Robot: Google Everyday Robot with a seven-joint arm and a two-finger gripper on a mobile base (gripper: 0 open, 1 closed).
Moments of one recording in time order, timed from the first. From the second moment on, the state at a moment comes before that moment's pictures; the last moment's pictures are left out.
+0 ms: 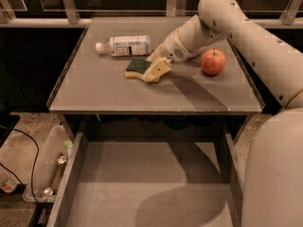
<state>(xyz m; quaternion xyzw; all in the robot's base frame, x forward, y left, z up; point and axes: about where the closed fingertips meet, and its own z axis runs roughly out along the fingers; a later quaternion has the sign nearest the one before) 0.691 -0.021 0.840 -0.59 0.71 0.23 0.31</state>
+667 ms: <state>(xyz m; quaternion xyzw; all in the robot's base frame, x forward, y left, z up) 0.691 -0.021 0.840 -0.59 0.71 0.23 0.31</state>
